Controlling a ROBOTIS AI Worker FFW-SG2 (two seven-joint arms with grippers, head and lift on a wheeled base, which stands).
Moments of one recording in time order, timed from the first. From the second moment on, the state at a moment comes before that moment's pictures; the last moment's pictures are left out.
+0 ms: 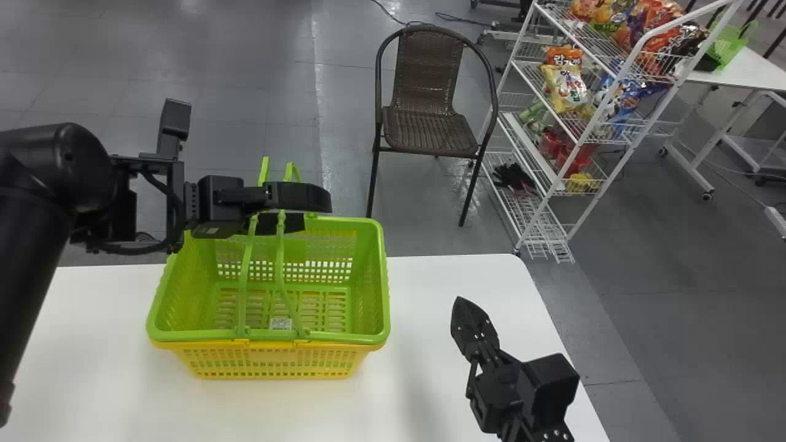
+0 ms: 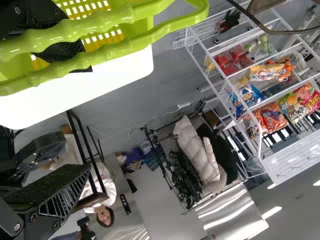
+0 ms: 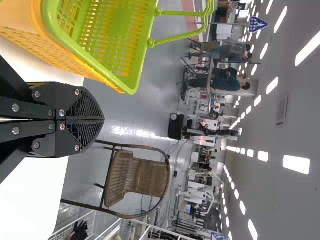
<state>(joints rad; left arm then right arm) -0.67 0.01 -0.01 -1.09 0.30 1.23 -0.93 0.47 -0.21 0.05 -1.74 -0.03 -0.18 0.00</state>
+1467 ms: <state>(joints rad) -0.72 0.02 0.04 -1.07 0.49 1.38 -0.84 0.55 -0.20 0.01 -1.54 -0.09 -0.55 0.00</state>
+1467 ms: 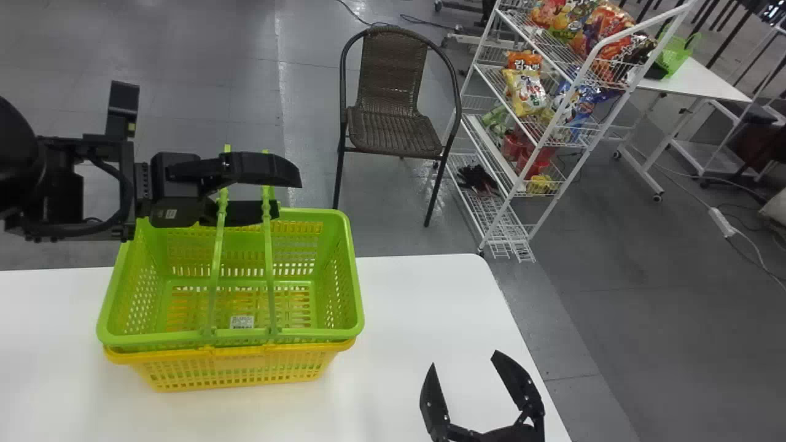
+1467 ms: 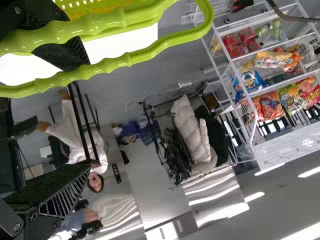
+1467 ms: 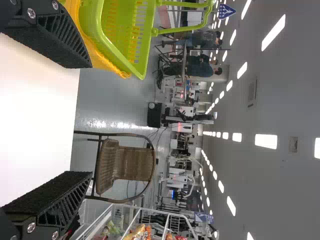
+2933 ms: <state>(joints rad) -0.99 0.04 0.15 -0.97 0.65 1.57 -0.79 0.55 -0.20 0.02 -1.52 -0.09 -0.56 0.00</state>
